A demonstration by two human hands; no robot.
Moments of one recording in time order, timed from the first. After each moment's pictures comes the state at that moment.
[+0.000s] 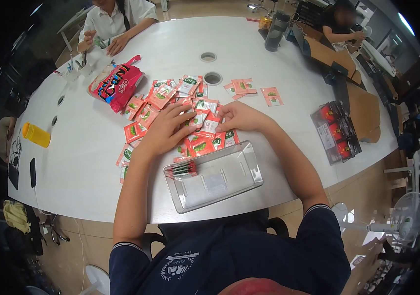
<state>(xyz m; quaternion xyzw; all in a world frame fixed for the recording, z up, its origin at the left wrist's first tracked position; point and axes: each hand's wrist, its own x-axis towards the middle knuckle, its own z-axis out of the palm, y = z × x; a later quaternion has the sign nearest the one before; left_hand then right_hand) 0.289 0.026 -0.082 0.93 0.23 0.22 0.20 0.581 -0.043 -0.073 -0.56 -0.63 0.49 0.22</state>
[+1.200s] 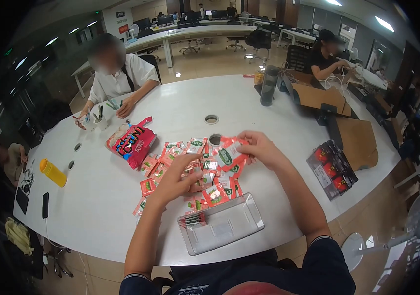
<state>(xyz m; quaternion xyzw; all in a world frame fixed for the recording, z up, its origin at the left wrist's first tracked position) 0.294 0.026 -0.032 0.85 0.20 0.29 0.39 0.605 -0.056 0.005 -0.52 -0.53 0.47 0.48</state>
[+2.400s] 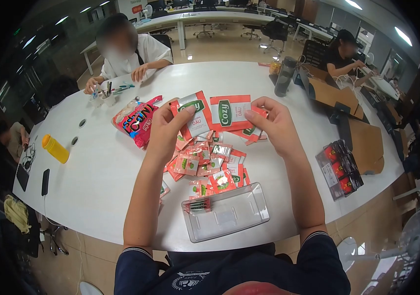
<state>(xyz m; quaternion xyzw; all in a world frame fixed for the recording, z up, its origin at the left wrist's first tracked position) 0.308 0.037 0.048 0.59 0.21 0.52 0.59 0.562 -0.061 0.063 -0.47 -0.56 0.35 0.59</state>
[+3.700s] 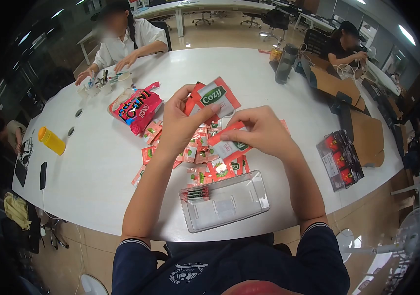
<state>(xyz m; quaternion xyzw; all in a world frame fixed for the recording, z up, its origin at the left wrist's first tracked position) 0.336 0.015 0.044 0.62 0.18 0.48 0.59 0.537 -0.073 0.051 -0.49 -0.71 0.29 0.42</state>
